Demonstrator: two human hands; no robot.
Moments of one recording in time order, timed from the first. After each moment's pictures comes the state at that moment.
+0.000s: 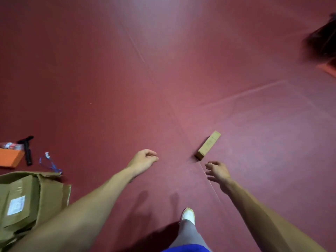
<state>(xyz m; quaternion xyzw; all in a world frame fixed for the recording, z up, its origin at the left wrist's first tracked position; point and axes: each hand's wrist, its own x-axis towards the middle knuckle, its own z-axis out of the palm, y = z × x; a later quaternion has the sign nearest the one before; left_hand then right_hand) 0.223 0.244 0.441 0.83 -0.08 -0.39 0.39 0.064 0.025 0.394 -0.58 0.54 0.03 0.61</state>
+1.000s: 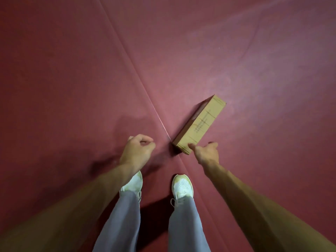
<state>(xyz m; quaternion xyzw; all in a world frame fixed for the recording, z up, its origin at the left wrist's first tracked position) 0.388 -0.124 -0.068 0.84 0.01 -0.44 0.31 0.260 -0.278 -0.134 -0.57 0.69 0.17 0.42</state>
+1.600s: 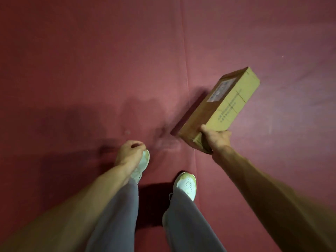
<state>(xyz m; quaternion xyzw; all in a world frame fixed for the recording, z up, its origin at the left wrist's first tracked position) 0.332 -0.026 -0.132 0.79 0.31 -0.35 0.40 0.308 -0.252 -0.185 -0.58 0.61 0.14 0.51</state>
